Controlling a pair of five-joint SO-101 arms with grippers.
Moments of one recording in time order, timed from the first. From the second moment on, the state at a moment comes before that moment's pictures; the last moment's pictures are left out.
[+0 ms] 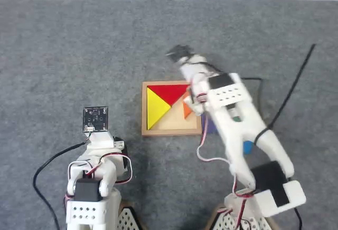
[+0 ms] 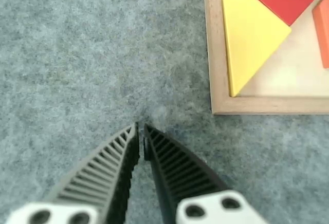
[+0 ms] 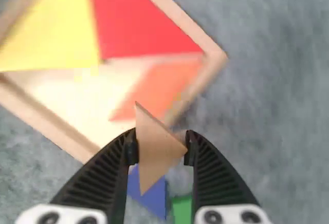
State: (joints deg) left arm -4.2 -103.1 97.2 72.2 11.1; right arm -24.2 -1.9 21.5 57.4 25.6
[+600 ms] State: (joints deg) left arm -4.2 -103.1 97.2 72.2 11.1; right arm -33.8 27.3 -10.6 68.6 63.3
